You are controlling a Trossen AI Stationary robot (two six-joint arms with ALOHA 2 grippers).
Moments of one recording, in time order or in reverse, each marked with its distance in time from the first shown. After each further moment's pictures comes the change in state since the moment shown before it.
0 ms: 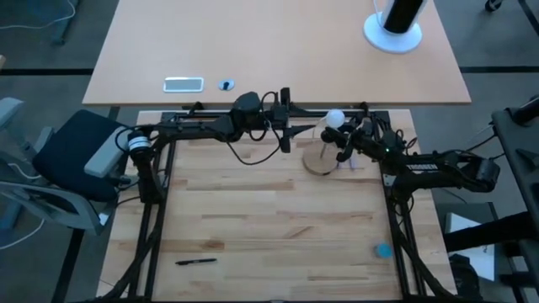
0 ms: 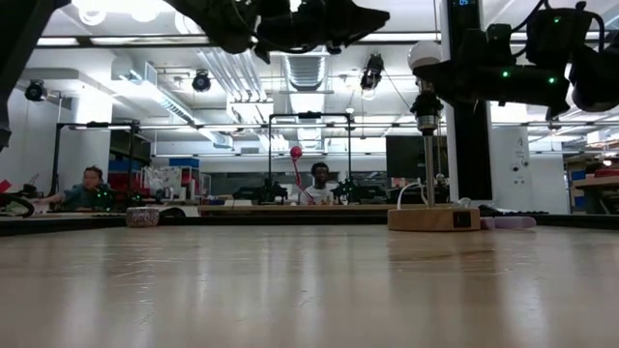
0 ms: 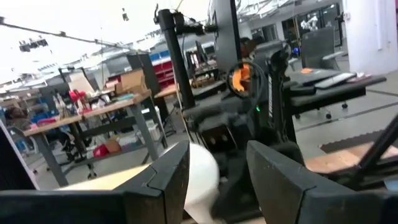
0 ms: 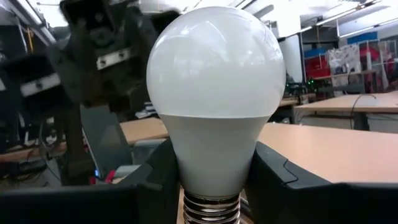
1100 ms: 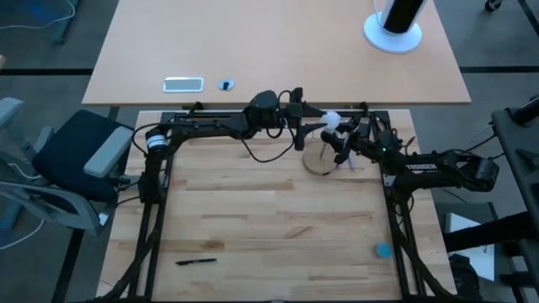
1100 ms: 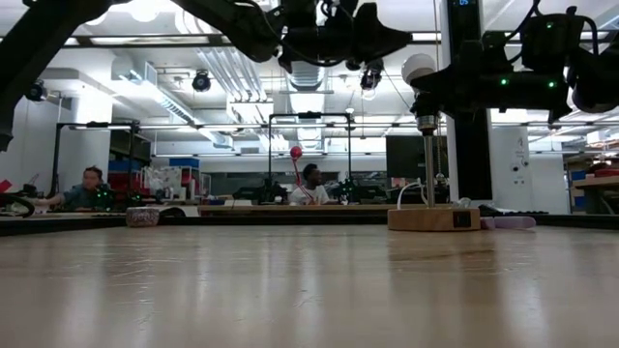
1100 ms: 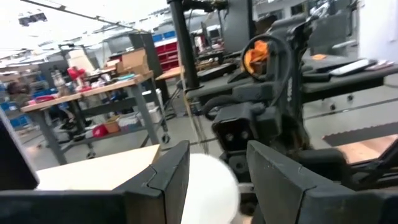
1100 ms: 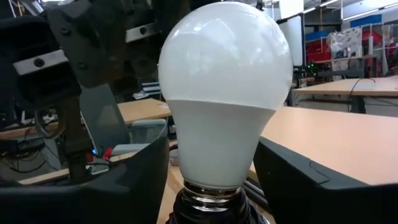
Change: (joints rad) left arm 0.003 0.159 0.192 -0.109 -0.043 -0.013; right arm 0.003 0.000 -0.006 -0.070 -0.011 -0.033
